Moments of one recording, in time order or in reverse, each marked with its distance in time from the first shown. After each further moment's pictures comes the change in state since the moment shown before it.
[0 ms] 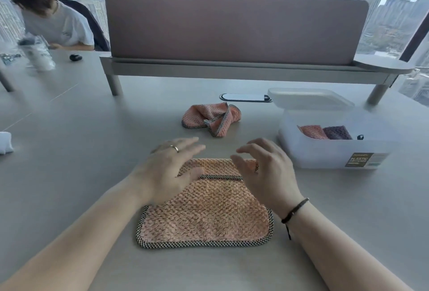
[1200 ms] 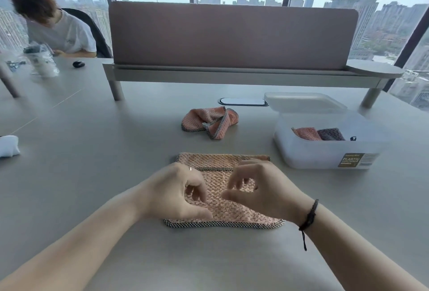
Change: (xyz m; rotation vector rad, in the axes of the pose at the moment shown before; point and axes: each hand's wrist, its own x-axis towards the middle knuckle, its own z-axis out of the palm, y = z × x) left_hand -0.018 0.035 -0.006 -0.363 -0.134 0.167; right_hand -0.007 -0.009 -0.034 0.200 -0.533 -0.028
